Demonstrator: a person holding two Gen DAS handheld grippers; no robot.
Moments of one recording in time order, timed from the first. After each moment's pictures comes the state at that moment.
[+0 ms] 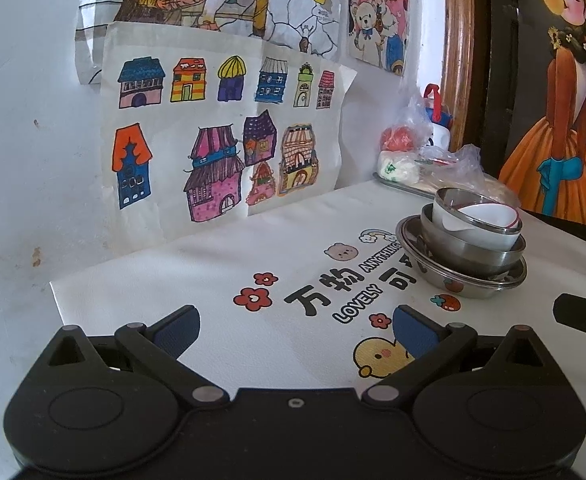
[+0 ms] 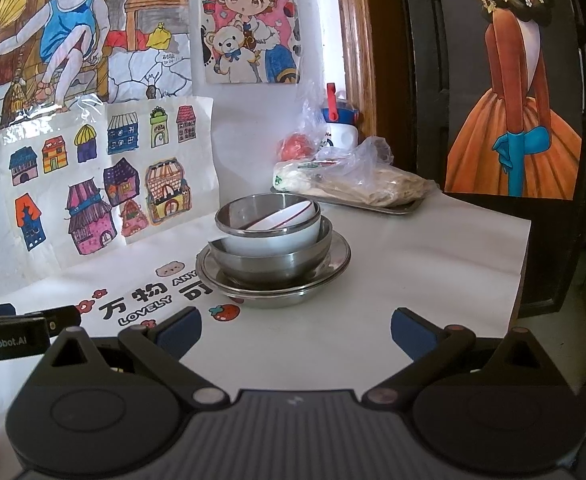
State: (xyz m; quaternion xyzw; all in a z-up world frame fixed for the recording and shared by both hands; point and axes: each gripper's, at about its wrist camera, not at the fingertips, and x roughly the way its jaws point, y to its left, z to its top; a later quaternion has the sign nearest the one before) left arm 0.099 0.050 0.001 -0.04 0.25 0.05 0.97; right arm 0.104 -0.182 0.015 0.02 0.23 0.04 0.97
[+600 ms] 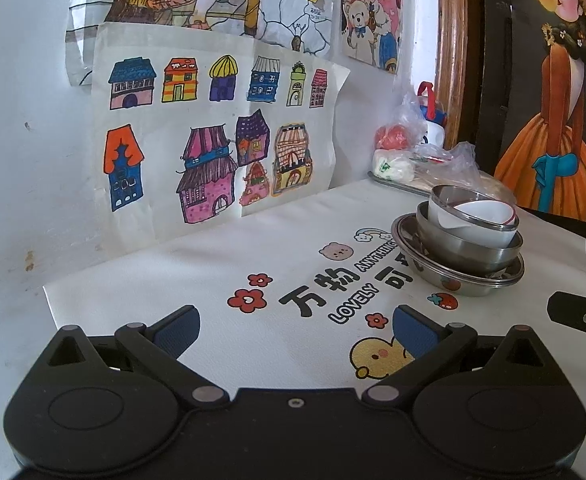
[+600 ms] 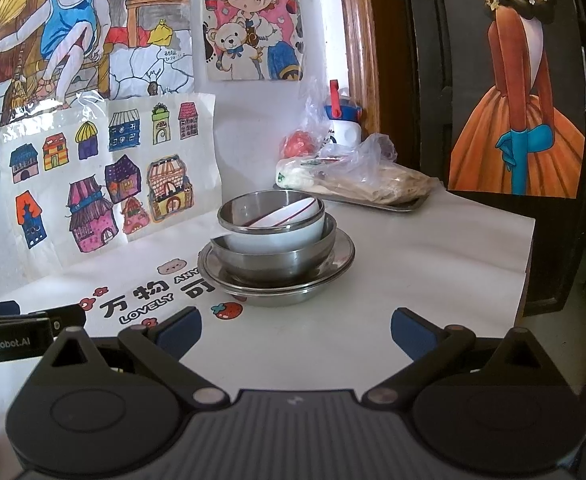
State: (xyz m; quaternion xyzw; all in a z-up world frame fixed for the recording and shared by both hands) left arm 0.101 0.049 -0.001 -0.04 0.25 0.05 0.97; right arm 0.107 -0.177 0.013 0.02 0.24 0.05 0.97
